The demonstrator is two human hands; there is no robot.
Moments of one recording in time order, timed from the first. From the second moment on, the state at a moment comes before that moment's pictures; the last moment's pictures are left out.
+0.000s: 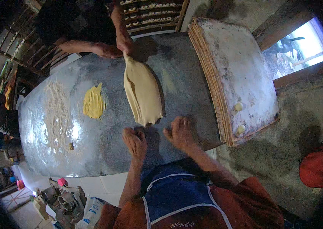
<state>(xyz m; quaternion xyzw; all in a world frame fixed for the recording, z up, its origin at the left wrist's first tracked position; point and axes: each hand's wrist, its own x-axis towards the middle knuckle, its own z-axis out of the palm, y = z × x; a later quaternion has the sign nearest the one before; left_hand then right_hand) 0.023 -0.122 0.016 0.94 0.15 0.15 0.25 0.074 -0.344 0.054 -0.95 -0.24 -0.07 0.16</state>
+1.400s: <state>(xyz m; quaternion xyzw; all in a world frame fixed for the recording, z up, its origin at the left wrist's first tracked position) 0.006 -0.084 0.019 0.93 0.12 0.16 0.31 0.084 -0.365 0.065 -0.94 -0.17 -0.05 0.29</state>
